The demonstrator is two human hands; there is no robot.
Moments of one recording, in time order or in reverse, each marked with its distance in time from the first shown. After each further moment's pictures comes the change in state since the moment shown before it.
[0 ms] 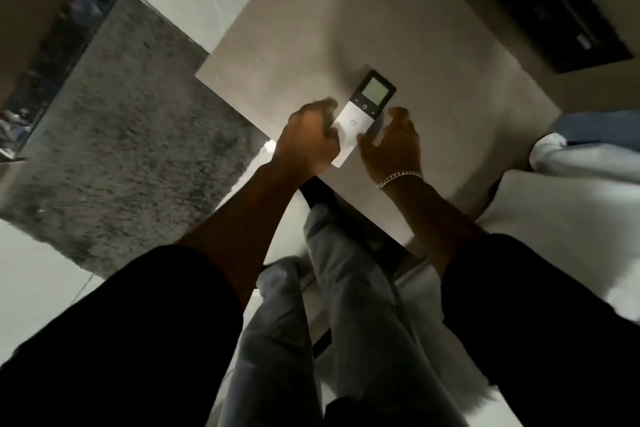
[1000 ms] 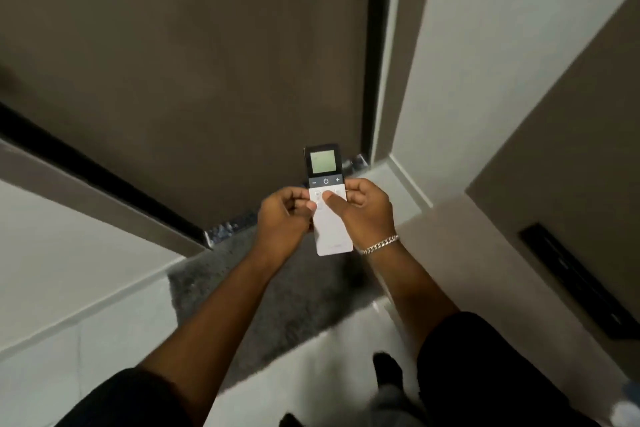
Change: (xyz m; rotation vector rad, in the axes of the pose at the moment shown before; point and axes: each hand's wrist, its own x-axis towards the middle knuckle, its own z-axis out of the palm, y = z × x) left_hand -0.225 0.050 -0.330 -0.673 0.711 -0.200; right_hand -0.200 -0.329 -0.064 0.657 -0.388 -0.468
